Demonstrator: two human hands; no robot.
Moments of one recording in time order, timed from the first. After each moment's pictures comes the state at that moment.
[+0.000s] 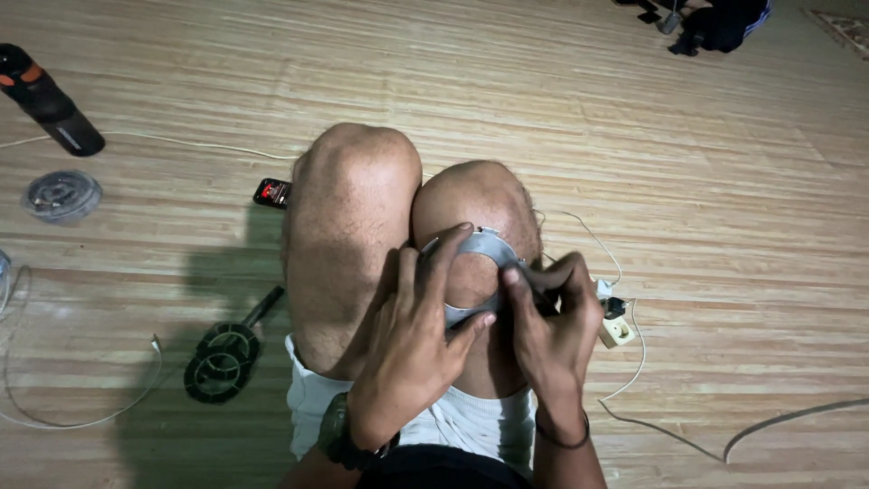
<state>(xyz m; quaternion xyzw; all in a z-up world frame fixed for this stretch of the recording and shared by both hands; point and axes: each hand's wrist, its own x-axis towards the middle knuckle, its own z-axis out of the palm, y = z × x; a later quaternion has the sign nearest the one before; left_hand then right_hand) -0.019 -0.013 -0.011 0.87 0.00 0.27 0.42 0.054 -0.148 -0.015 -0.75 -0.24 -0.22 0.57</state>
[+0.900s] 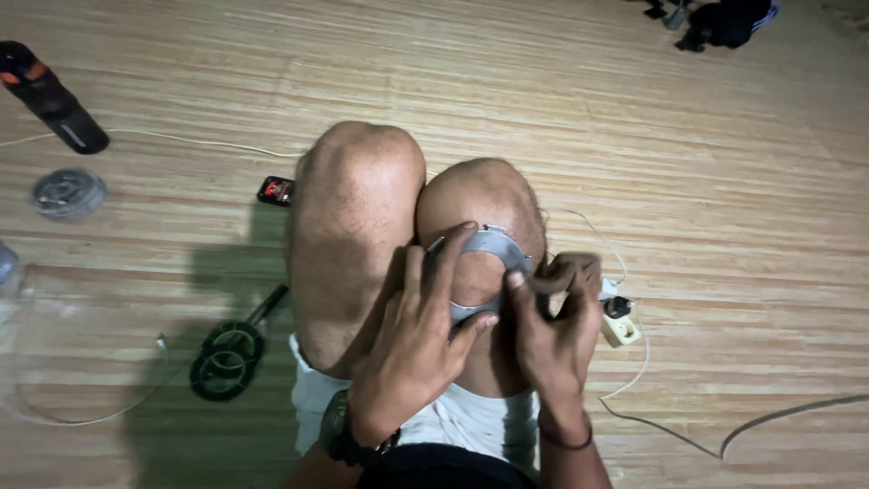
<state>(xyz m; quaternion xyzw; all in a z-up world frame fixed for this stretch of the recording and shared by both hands) -0.018 -0.010 -0.012 0.89 0.02 0.23 0.38 0.057 -0.148 -0.023 -0.77 -0.24 -0.24 0.54</state>
